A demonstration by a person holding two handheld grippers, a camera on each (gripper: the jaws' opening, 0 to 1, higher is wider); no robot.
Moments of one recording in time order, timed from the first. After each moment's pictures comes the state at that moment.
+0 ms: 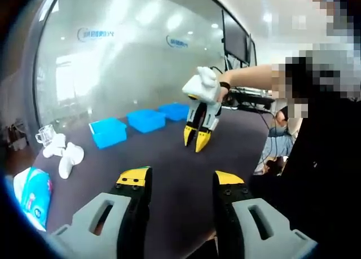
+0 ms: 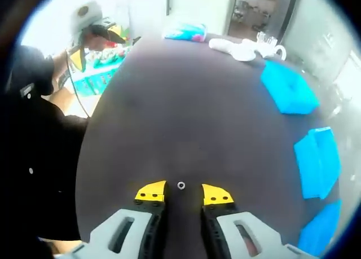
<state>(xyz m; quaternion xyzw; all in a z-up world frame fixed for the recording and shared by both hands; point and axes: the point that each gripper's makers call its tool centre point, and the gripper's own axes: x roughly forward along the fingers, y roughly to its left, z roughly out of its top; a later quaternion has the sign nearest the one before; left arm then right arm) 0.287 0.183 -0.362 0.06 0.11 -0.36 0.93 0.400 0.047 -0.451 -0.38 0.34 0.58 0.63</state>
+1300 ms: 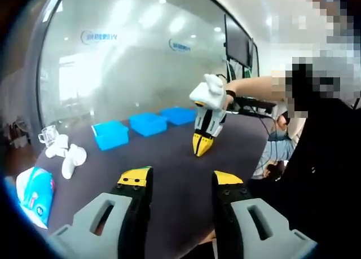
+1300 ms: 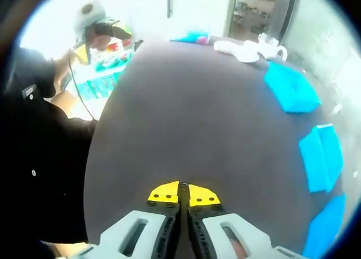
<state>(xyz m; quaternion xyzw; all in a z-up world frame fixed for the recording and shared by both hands) 0.278 0.187 -0.355 0.05 0.10 -0.35 0.93 0.376 0.042 -0.452 -0.36 0.34 0.59 0.64</state>
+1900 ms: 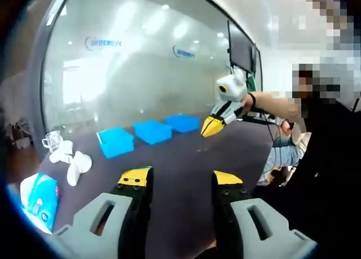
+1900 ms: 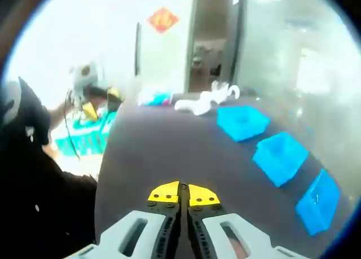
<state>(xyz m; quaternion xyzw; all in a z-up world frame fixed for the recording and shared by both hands) 0.289 0.195 -0.336 0.05 0.07 -0.33 0.94 0.402 0.019 -0.358 -0.18 0.19 0.53 0.81</state>
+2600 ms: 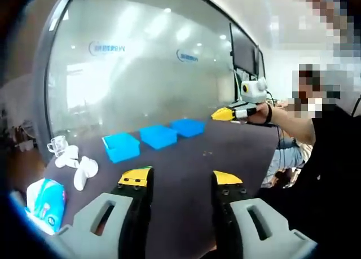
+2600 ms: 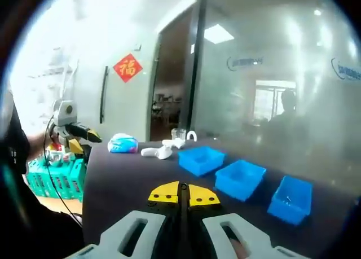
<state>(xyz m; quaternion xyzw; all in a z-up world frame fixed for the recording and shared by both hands) 0.290 0.202 -0.325 0.05 0.06 -0.32 0.94 0.412 -0.017 -0.308 -0.09 0.04 0.42 0.90</state>
